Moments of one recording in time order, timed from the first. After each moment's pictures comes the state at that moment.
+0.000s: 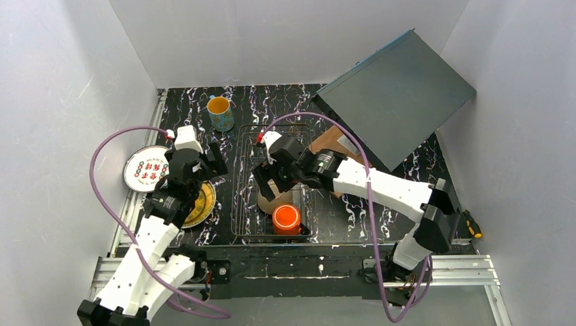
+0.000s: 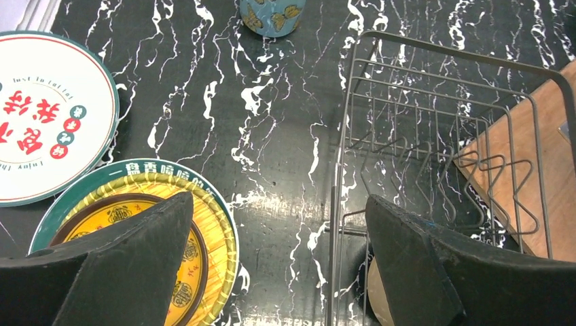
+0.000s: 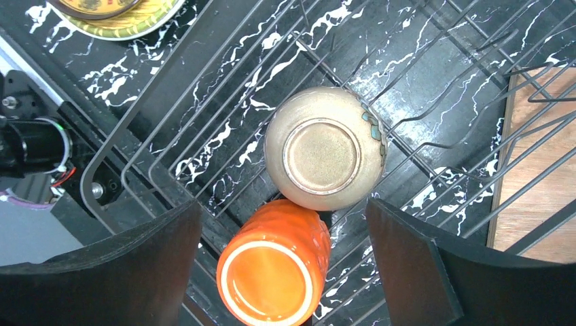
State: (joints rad) left arm -0.35 0.73 0.77 -0.47 -0.38 -0.32; right arm 1.10 1.62 1.45 -0.64 0.06 0.31
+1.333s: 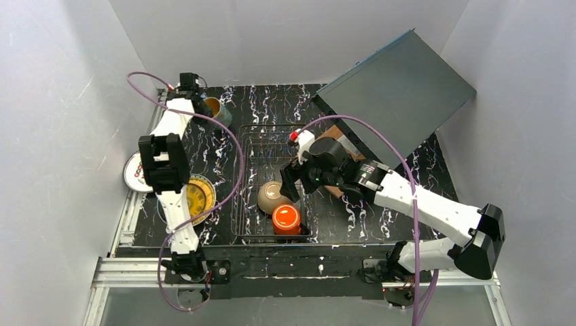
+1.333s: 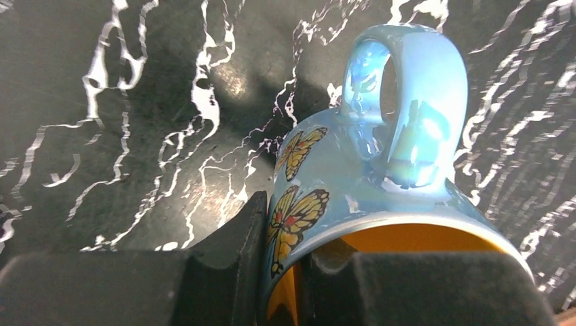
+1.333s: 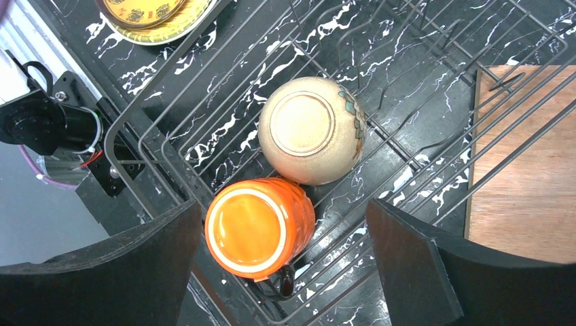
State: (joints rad) left arm 0.03 2.18 1.87 -0.67 -0.10 -0.62; right arm 1.01 1.27 1.15 -0.49 -0.05 0.27
